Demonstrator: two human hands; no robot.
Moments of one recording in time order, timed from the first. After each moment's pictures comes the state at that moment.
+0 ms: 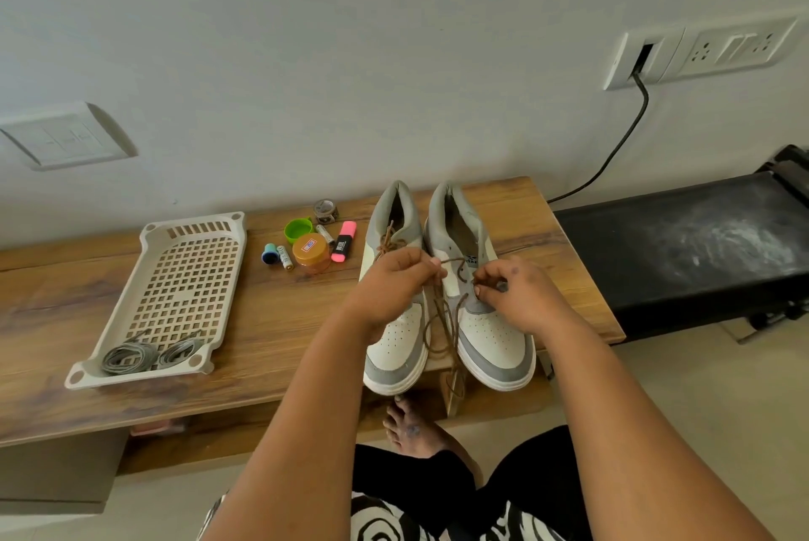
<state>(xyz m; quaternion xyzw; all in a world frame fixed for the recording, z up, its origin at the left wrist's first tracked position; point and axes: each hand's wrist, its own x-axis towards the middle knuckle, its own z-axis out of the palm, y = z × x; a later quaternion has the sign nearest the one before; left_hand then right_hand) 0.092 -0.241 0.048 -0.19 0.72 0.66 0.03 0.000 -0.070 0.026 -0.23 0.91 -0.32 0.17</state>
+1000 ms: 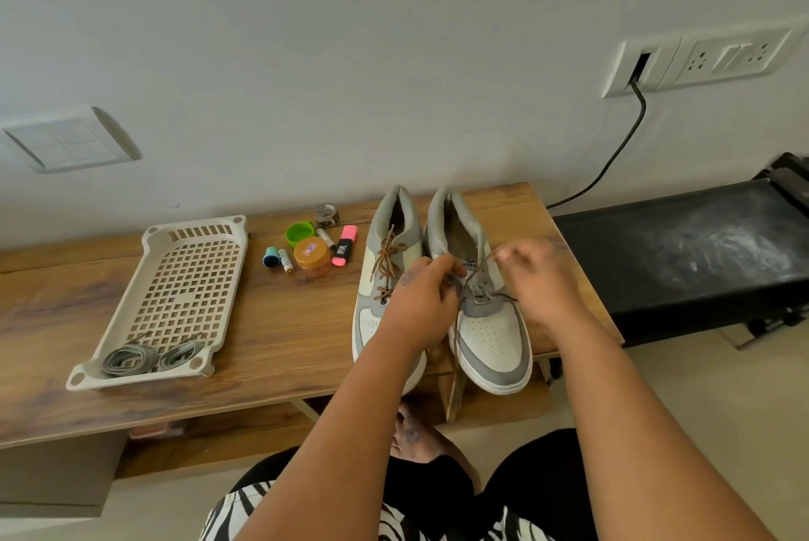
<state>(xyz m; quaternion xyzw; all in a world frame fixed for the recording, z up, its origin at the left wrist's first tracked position) 0.080 -0.211 0.020 -0.13 0.91 0.39 -0.07 -0.010 -0.066 0.028 -0.12 0.90 -0.42 0.08</state>
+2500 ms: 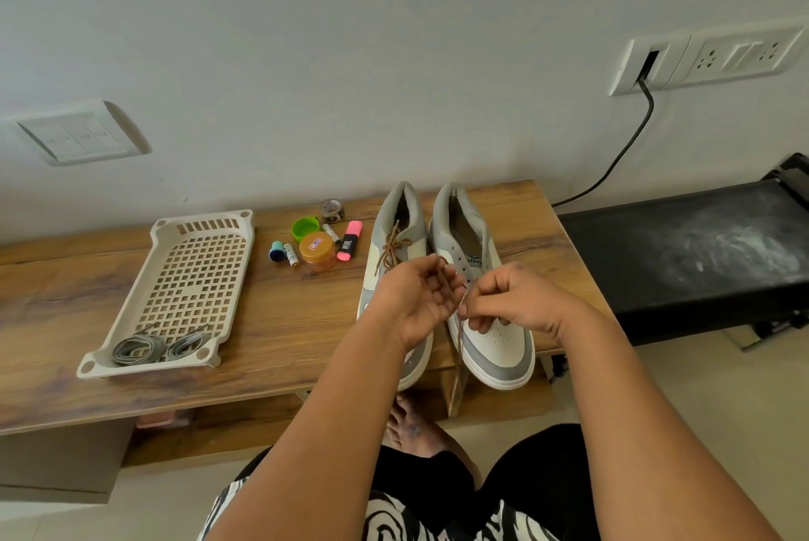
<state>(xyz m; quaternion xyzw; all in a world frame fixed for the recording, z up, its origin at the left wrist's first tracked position) 0.084 -0.213 0.050 -0.34 0.34 0.87 0.02 0.011 -0.069 0.058 -0.27 0.77 -0.43 0.37</state>
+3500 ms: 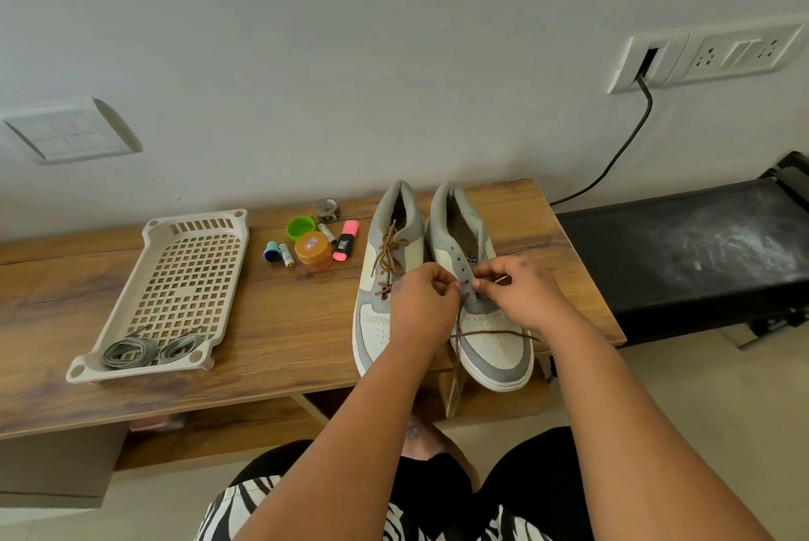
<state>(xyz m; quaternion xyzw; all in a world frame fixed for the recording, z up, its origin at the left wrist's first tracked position) 0.077 -0.195 0.009 -0.30 0.83 0.46 -0.11 -0.001 -0.072 0.026 -0.20 0.87 -0.40 0.19</state>
